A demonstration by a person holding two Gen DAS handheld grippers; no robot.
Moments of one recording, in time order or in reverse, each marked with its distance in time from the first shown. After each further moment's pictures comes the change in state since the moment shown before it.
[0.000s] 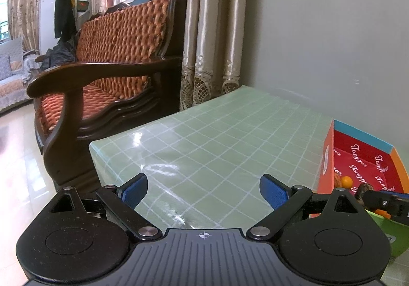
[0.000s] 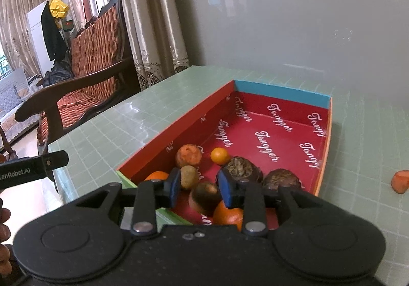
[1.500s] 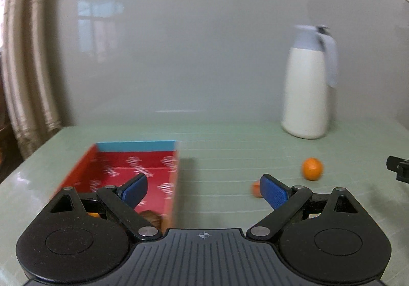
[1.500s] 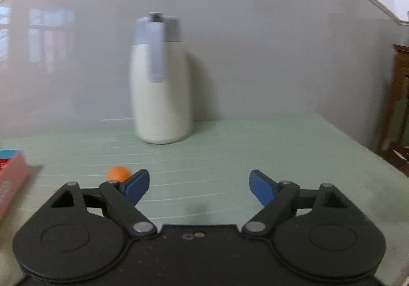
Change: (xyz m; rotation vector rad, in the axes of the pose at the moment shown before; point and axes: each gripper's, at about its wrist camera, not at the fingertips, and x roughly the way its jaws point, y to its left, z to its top) left arm -0.084 -0.278 -0.021 0.408 -0.077 -0.528; right arm -0.193 -0.226 -0.072 0.328 -0.247 -0.888
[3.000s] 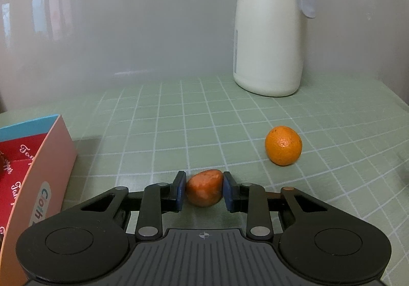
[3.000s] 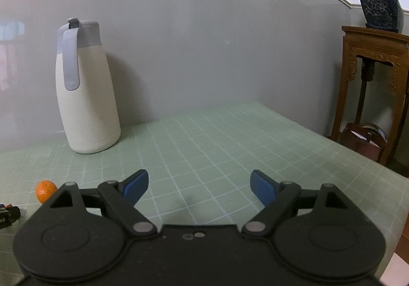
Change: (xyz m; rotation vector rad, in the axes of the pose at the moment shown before) left arm 0.123 -0.082 -0.006 0.060 0.174 -0.171; right arm 0.017 -0.054 -0.004 0.093 -0.017 -0.167
